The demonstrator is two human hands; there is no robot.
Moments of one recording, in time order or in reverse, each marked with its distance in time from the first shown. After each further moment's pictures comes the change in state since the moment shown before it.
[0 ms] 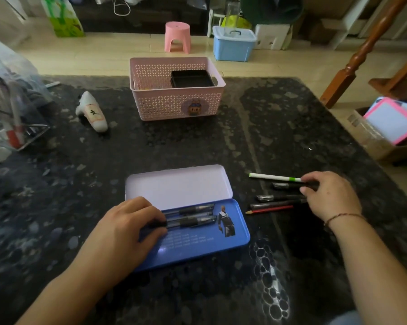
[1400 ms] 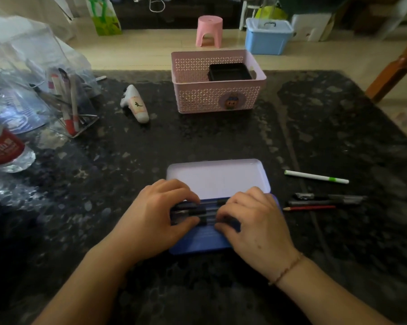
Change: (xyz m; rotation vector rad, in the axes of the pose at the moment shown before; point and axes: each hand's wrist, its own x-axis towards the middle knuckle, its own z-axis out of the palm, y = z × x) left_hand -0.002 -0.011 -0.020 -0.114 -0.054 -0.008; right_hand -0.131 -0.124 0.032 0.224 -0.068 -0.901
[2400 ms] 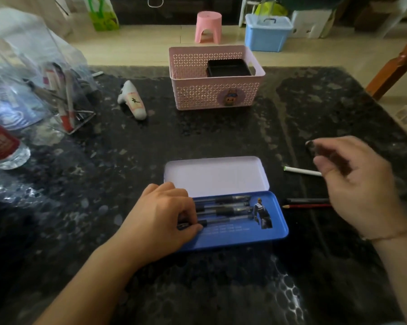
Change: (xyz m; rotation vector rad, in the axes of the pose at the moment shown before) left_hand 0.001 0.006 0.010 0.199 -0.075 -0.005; right_hand 0.007 0.075 -0.088 0.108 0.352 0.196
